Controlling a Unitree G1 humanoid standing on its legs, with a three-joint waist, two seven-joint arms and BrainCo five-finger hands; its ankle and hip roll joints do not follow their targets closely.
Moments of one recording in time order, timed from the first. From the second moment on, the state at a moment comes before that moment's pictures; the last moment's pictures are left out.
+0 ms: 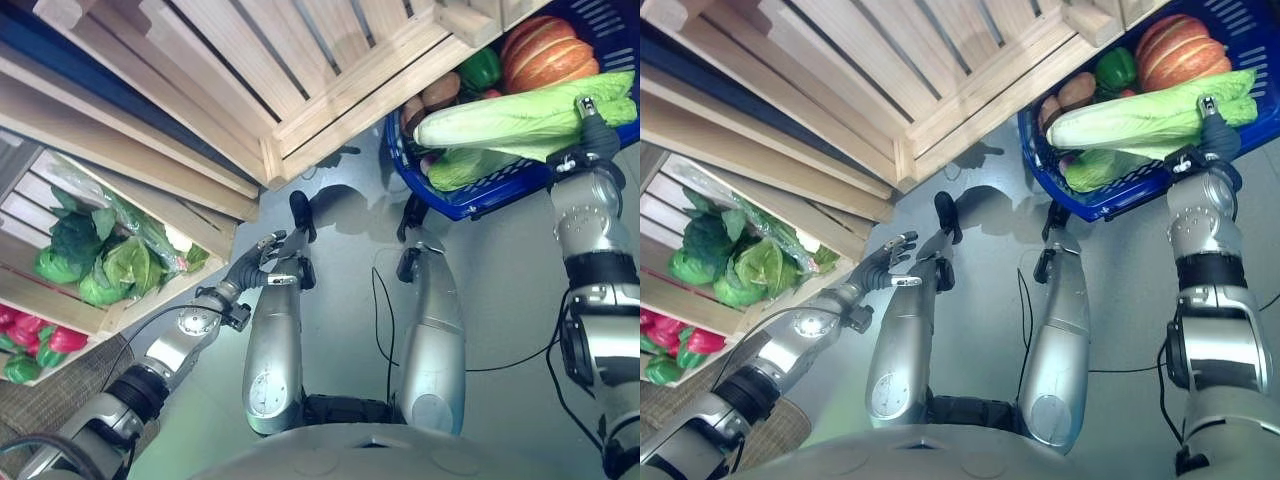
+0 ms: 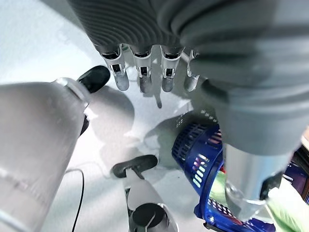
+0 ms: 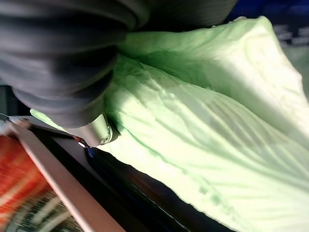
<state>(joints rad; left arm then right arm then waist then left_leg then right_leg) -0.15 0.64 -0.63 0.26 -0.45 -0.21 -0.04 -0.82 -0.69 0.02 0.81 1.05 -0.05 -0.28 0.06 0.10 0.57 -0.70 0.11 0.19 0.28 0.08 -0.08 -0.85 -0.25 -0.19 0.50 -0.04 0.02</state>
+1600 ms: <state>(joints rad) -0.02 0.53 -0.52 0.34 -0.47 -0.22 -0.12 -0.26 -0.50 0.02 0.47 0.28 -0.33 -0.90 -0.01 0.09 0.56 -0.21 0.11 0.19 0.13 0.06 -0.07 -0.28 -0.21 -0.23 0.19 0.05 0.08</state>
